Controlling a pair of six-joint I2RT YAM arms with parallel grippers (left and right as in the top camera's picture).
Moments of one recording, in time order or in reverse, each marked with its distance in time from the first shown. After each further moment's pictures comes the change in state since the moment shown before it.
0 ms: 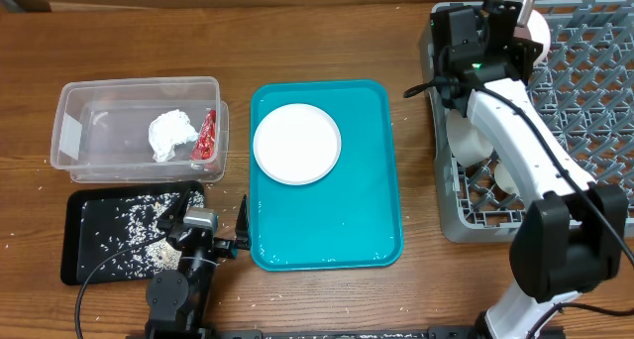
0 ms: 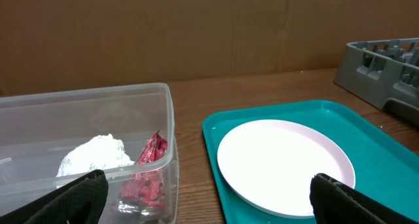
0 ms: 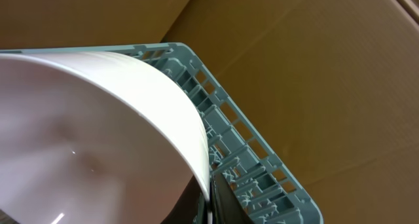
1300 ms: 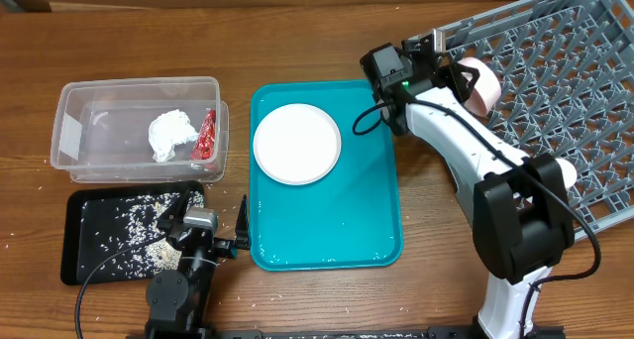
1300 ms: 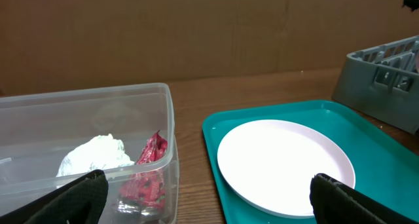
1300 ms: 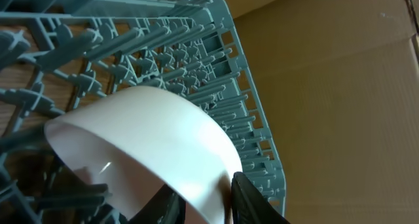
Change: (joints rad) left arm 0.000 0.000 0.000 0.000 0.000 0.000; right arm 0.196 0.144 0.000 -0.217 0.006 -0.063
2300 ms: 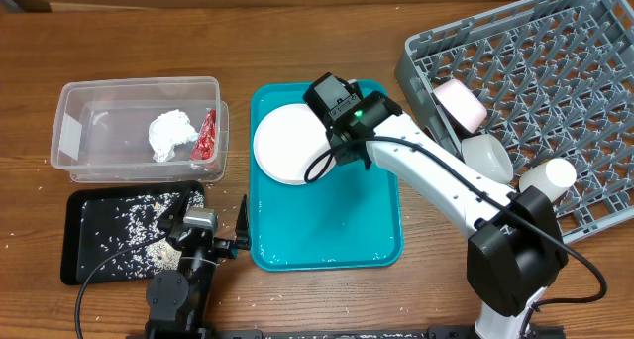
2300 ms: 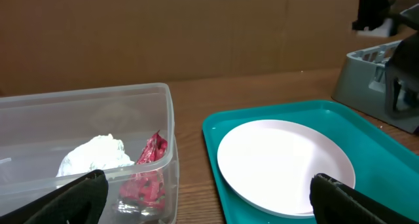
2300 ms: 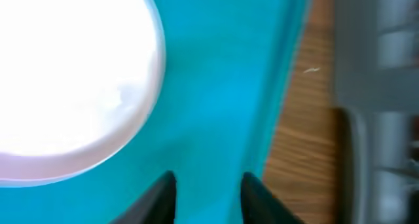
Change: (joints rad) left arm 0.000 0.000 0.000 0.000 0.000 0.000; right arm 0.252 -0.093 0.043 -0.203 -0.945 0.189
